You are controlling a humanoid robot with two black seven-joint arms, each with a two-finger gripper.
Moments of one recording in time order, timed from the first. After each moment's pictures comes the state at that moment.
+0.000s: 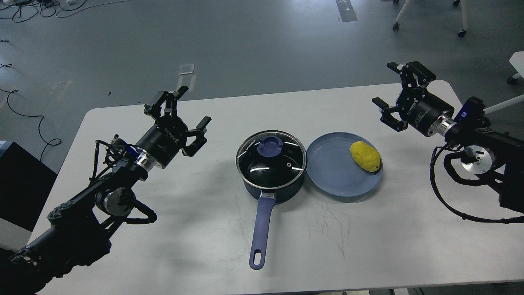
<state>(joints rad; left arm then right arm) -0.66 0.37 -0.56 -0.84 0.17 -0.49 -0.44 0.80 -0.43 0.25 0.60 -0.03 0.49 0.49</state>
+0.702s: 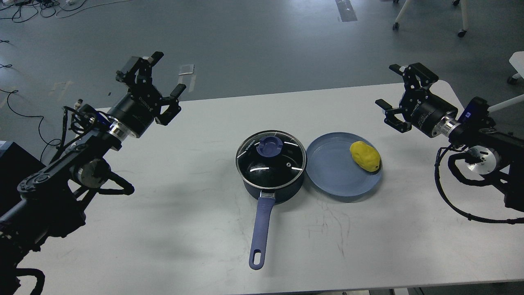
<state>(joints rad) -0.87 0.48 -0.56 -0.83 0.45 -0.49 -0.49 0.80 -0.45 0.24 0.61 -0.04 0.49 0.49</state>
